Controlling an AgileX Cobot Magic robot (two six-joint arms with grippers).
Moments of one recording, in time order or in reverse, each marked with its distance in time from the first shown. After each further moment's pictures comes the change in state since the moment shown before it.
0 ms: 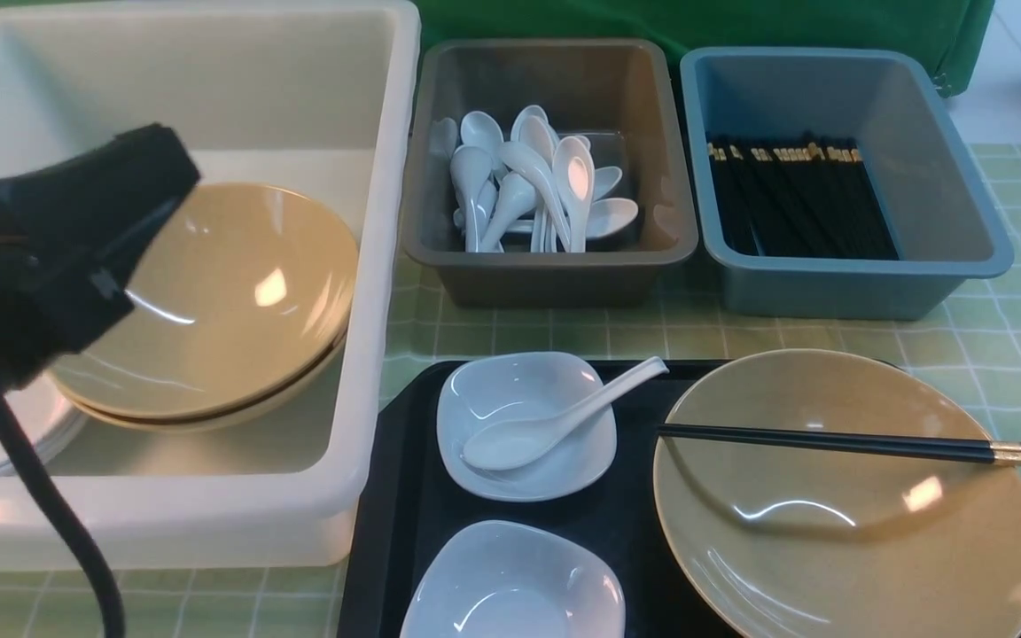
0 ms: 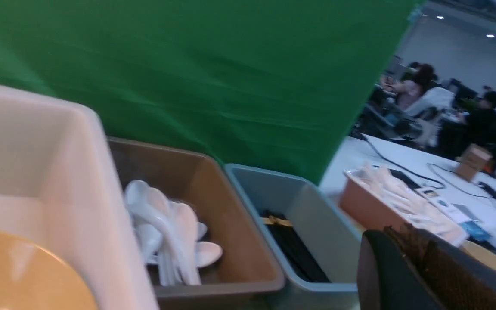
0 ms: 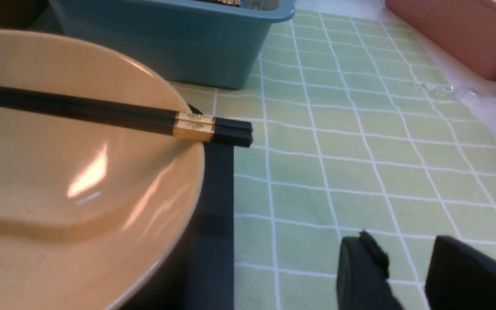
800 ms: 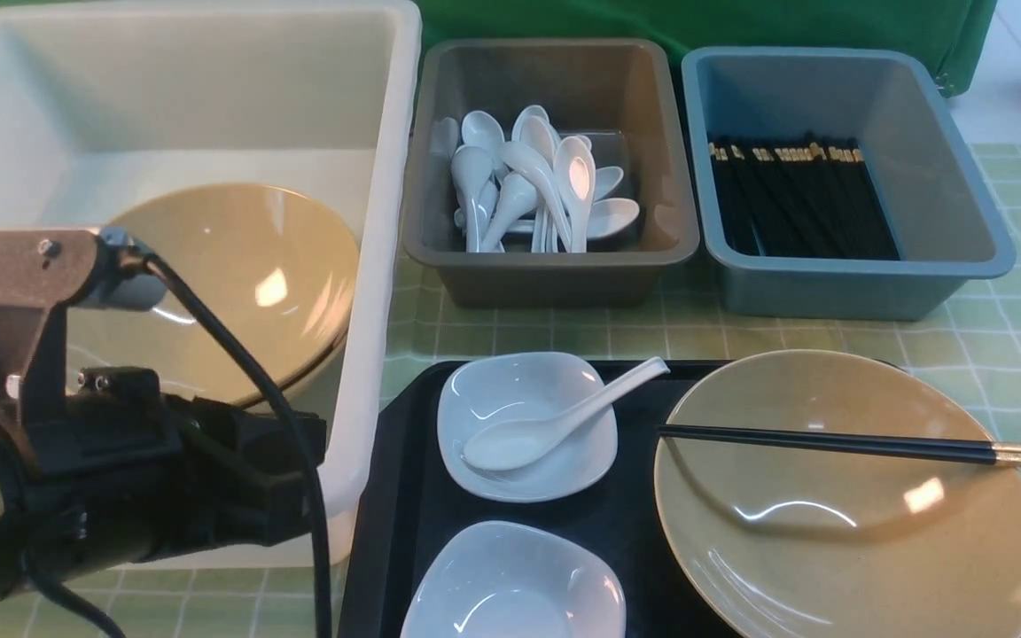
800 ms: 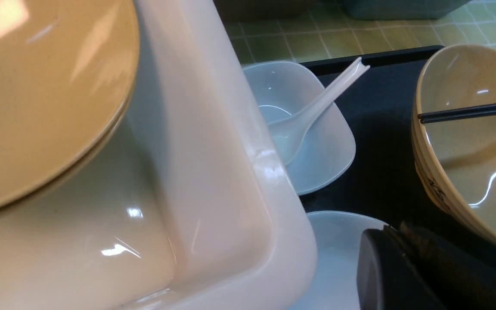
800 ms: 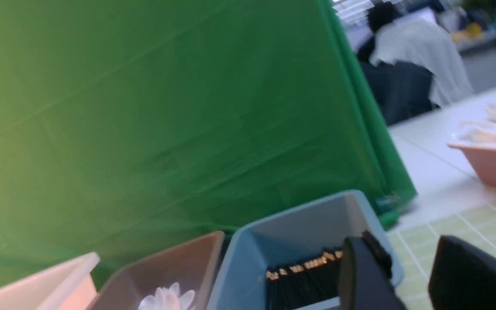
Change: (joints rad) right arm 0.000 0.028 -0.162 -0.013 -0.355 0.587; left arm -0.063 0.161 -0.067 -0.024 0.543 0.118
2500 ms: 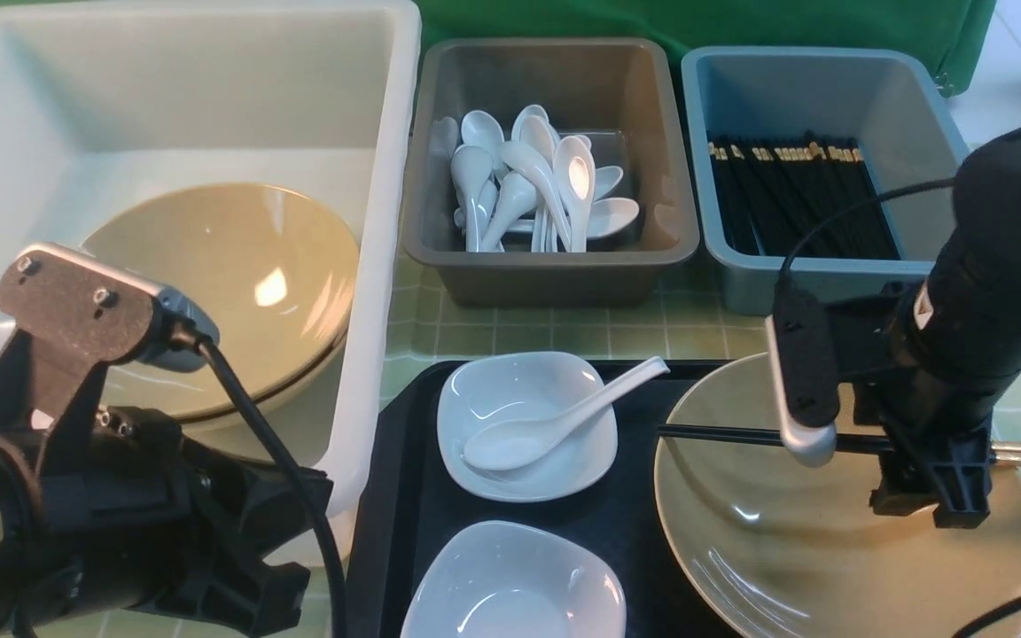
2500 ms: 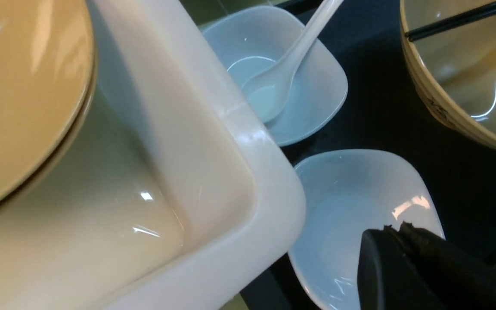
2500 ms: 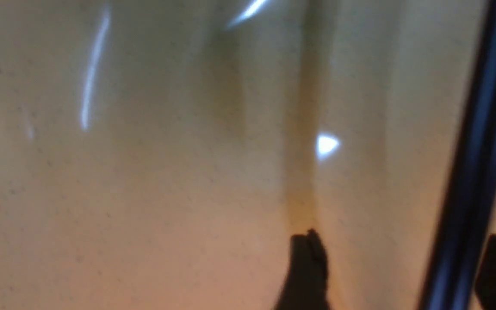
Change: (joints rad) right arm 0.447 1.597 -0.945 0.190 0.995 -1.710; left arm 0.000 0.000 -0.004 -0.079 0.112 0.228
